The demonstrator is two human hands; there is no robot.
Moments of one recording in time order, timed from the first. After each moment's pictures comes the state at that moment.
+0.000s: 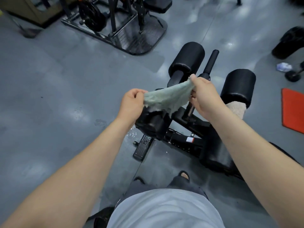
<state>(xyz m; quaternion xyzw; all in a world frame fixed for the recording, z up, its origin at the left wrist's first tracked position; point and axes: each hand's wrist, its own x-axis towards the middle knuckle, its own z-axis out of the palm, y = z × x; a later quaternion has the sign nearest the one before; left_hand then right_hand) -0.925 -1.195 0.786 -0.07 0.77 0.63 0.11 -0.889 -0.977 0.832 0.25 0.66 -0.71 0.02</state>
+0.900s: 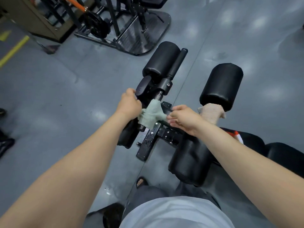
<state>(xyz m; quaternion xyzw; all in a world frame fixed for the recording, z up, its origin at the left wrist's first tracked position) -0.950 -1.023 0.782 -0.04 0.95 0.26 0.16 -0.864 -0.821 0.756 0.27 0.60 -0.71 0.25</state>
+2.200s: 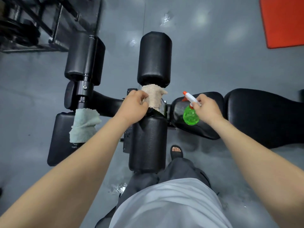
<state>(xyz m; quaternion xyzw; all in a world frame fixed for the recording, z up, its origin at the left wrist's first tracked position) -0.879 -0.808 0.724 0.23 0.91 0.19 0.29 -0.714 -0.585 0.606 0.39 0.82 -0.42 0.07</state>
